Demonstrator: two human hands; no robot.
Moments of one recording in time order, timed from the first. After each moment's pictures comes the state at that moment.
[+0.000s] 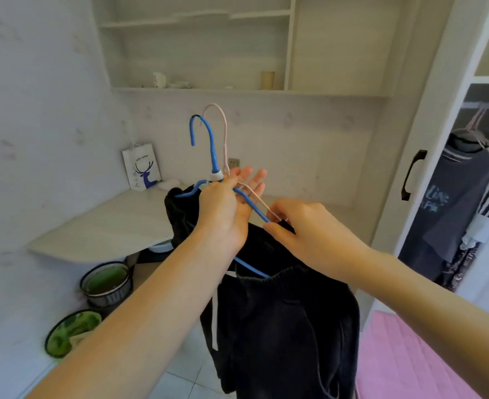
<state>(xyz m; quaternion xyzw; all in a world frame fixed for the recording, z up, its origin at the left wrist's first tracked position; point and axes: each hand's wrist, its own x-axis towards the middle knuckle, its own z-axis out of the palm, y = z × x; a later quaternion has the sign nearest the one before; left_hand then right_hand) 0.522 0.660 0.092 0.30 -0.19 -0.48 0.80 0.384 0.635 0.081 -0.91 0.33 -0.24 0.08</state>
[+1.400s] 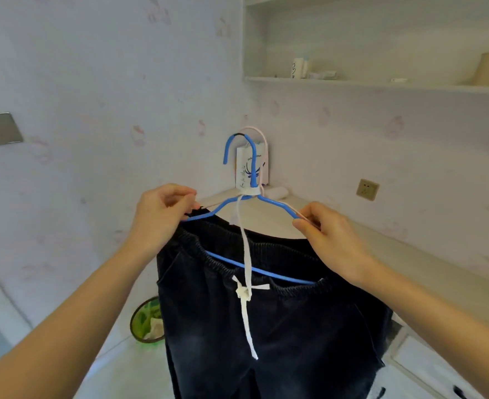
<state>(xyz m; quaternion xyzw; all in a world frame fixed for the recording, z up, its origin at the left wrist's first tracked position) 0.932 0.581 0.033 0.74 -0.28 0.00 0.61 0.737 0.387 0.030 -0.89 0.17 -0.29 0.29</state>
